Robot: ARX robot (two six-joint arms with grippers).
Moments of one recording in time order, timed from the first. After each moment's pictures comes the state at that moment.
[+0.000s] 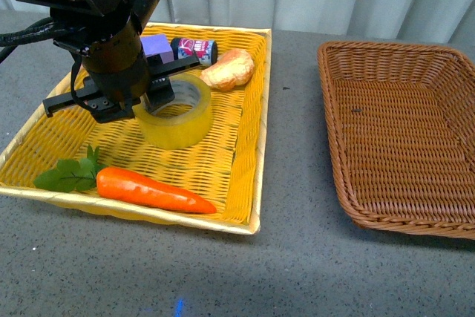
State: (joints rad) left arm -0.25 2.19 1.35 -0.27 -0.29 -0.69; right arm 0.00 0.00 0.01 0.00 0.00 -0.01
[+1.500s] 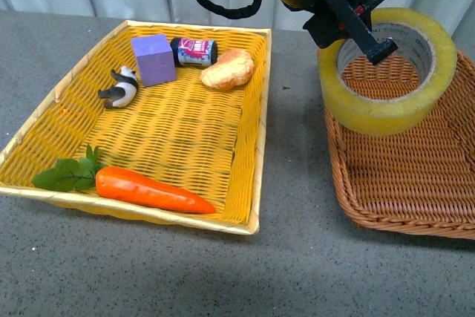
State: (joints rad) left arm -0.51 2.03 1.43 -0.01 0.34 0.62; right arm 0.00 0.00 0.01 0.00 0.00 -0.01
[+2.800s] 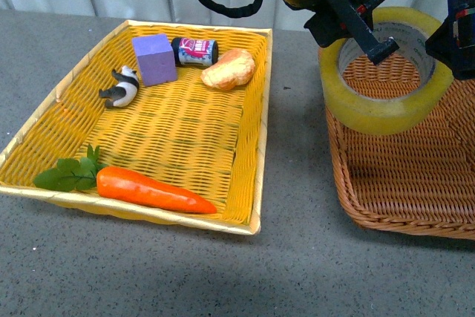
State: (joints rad) left arm -0.51 2.03 1.43 -0.01 0.34 0.63; right arm 0.19 1.47 0.76 0.04 0.07 -0.04
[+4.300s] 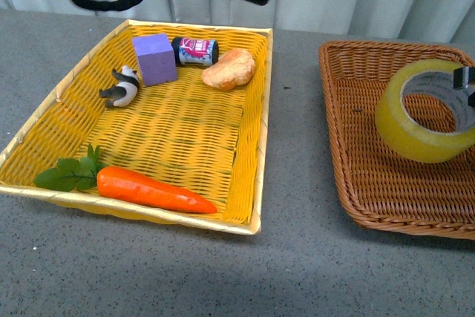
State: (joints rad) left arm -0.37 1.83 1.07 0.42 -0.12 0.12; right arm 0.01 1.75 0.83 0.11 0.00 0.05
